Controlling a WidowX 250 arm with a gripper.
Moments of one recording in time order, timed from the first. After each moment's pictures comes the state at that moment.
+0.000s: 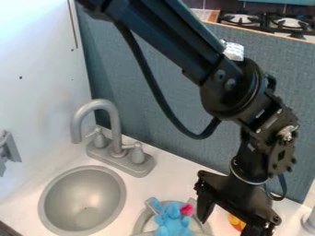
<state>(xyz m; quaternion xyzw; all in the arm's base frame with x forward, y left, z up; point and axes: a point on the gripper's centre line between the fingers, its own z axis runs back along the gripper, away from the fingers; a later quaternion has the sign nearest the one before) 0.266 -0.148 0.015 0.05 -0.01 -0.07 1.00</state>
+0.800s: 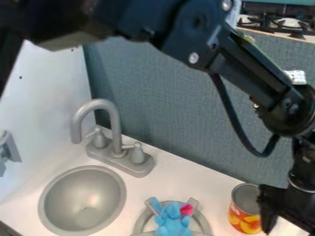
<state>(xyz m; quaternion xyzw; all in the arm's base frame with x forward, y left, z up) 0.313 -0.227 -0.013 -0.05 -0.02 -0.14 0.99</state>
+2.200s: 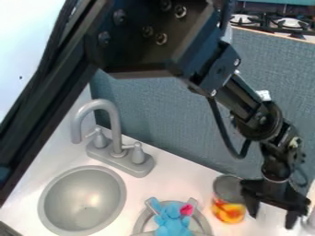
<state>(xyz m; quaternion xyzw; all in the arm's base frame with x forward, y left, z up) 0.384 -0.188 -0.065 -0.04 -0.07 0.01 1.00</state>
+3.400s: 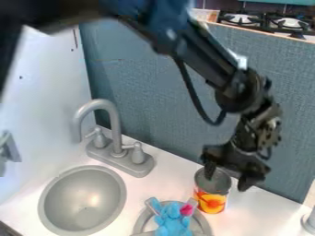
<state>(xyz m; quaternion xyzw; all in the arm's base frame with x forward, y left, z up) 0.377 -0.116 -0.013 0.09 -0.13 0.09 0.98</state>
